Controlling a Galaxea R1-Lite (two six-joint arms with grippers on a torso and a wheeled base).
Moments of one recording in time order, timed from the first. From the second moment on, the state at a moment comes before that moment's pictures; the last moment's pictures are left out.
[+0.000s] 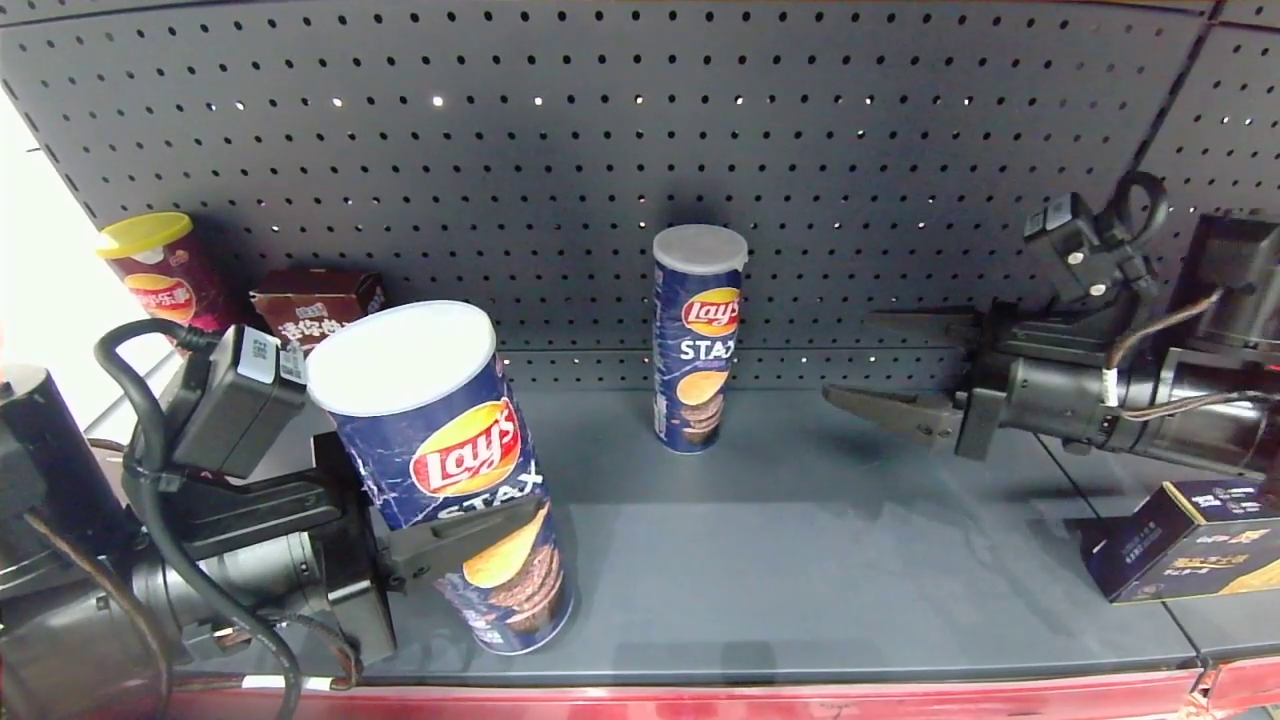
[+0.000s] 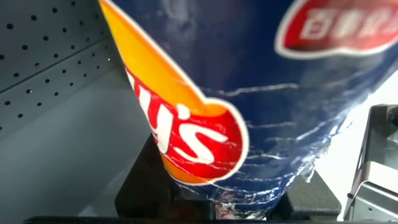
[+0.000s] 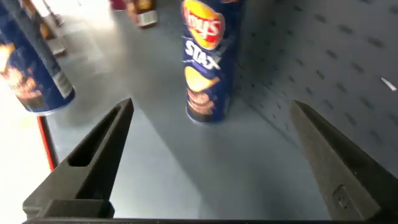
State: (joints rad) left arm -0.41 1.36 -0.45 -0.83 -0.58 0.08; right arm 0.37 1.57 -0.88 -0.63 0.63 -0.23
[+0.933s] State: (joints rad) left arm -0.41 1.35 -0.45 -0.83 -0.58 0.07; right arm 0.38 1.93 -1.19 -0.66 0.87 -0.26
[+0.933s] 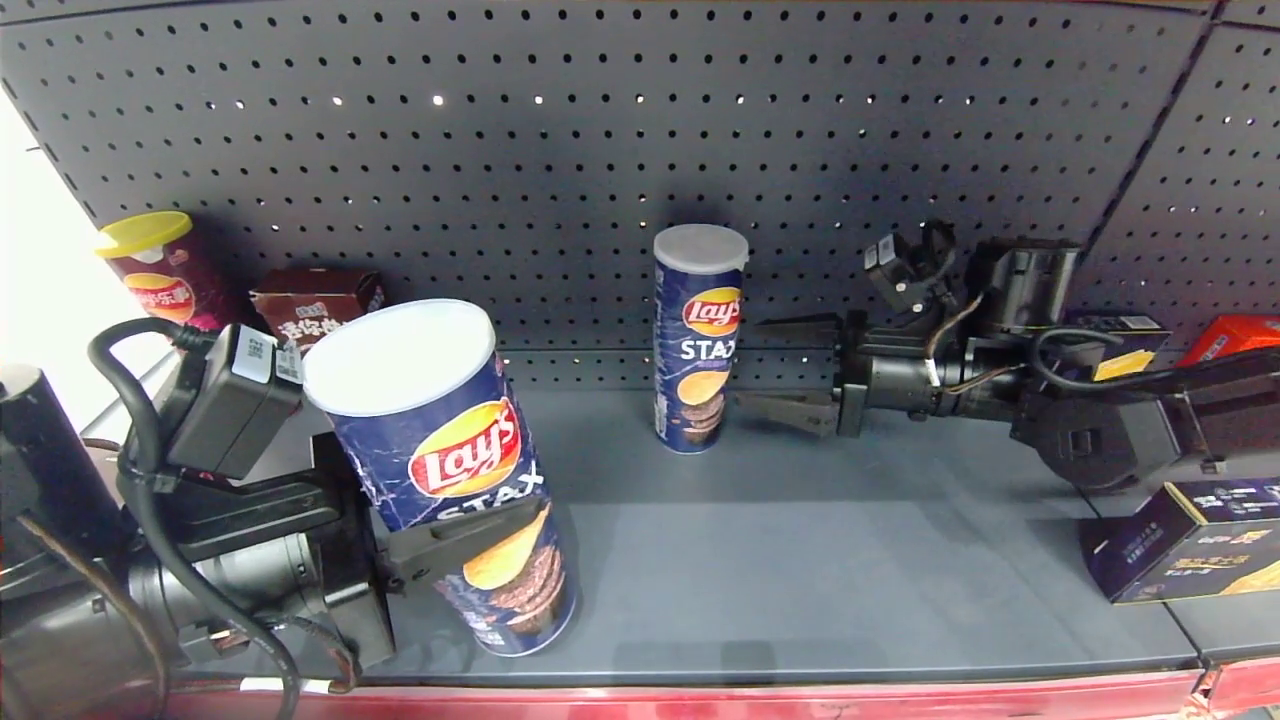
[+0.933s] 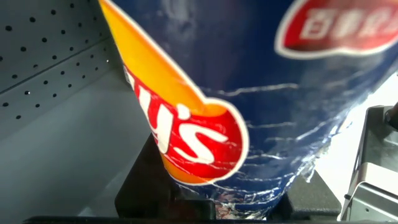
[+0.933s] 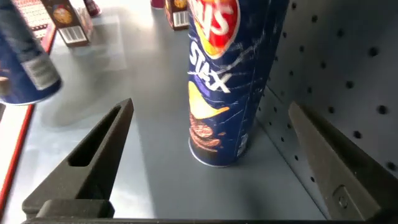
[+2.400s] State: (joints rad) left arm -0.40 1.36 -0.40 -0.83 -0.57 0.07; right arm 0.45 2.24 -1.50 -0.72 0.86 -0.23
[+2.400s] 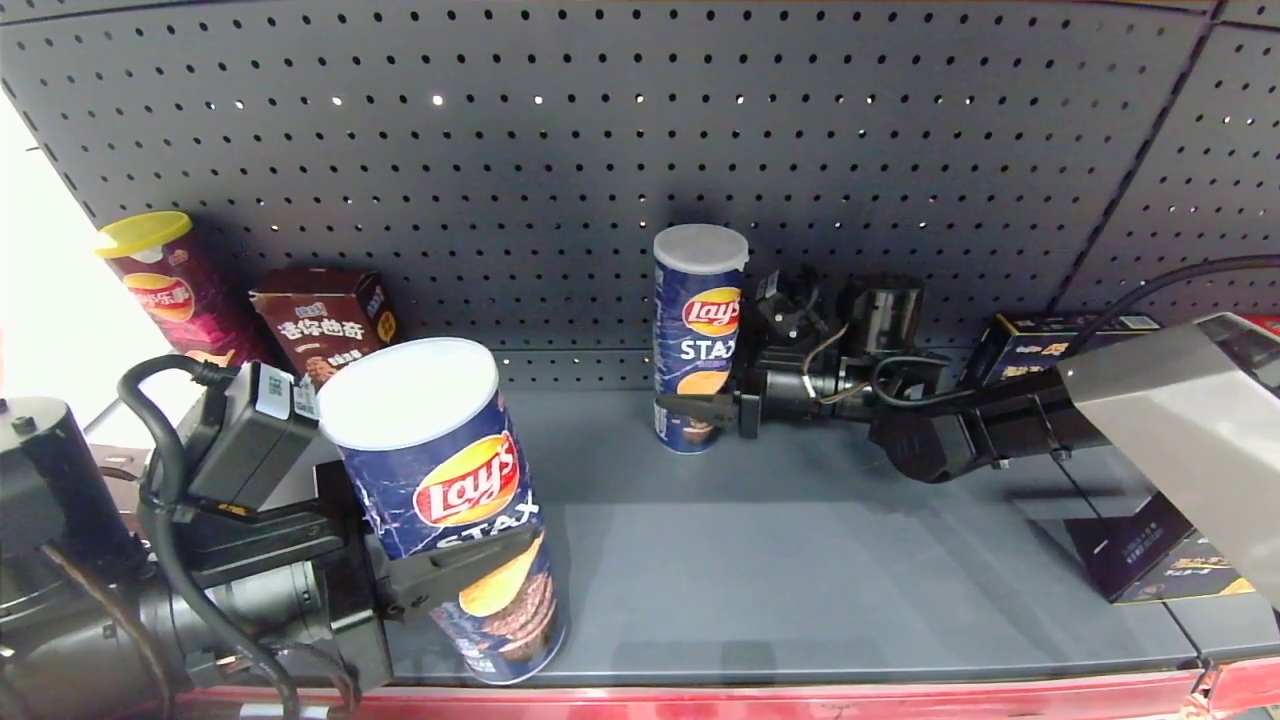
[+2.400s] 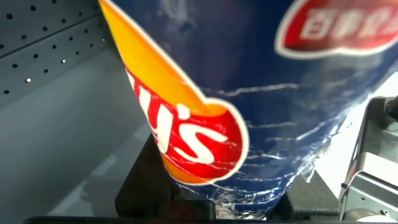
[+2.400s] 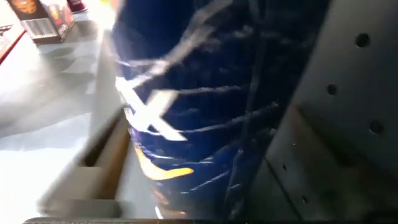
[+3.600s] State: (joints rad) left arm -0.41 1.35 -0.41 -0.86 -0.57 0.07; right arm 0.63 1.76 -0.92 -0.79 0.62 -0.08
